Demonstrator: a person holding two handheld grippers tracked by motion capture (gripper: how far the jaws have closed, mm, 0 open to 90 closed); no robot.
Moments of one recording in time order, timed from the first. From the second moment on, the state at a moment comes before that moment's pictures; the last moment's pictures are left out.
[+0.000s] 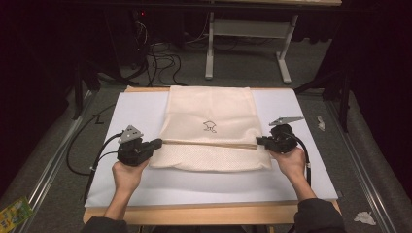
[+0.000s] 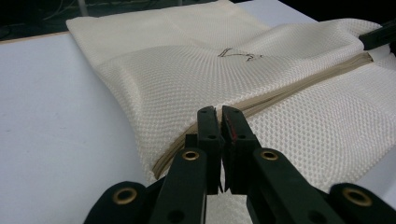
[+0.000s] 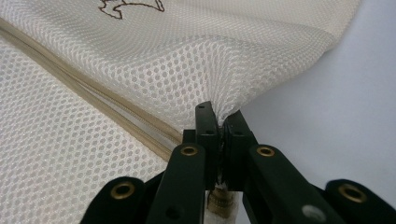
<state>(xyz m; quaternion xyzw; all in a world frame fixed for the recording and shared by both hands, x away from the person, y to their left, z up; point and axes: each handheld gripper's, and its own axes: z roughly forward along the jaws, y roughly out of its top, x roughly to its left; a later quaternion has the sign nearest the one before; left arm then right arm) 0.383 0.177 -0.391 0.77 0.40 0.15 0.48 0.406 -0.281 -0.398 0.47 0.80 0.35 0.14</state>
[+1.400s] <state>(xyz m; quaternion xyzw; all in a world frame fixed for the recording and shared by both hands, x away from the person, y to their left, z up) 0.384 0.197 -0.401 0.76 0.43 0.15 0.46 0.407 -0.287 -0.398 0.48 0.79 0.35 0.15</state>
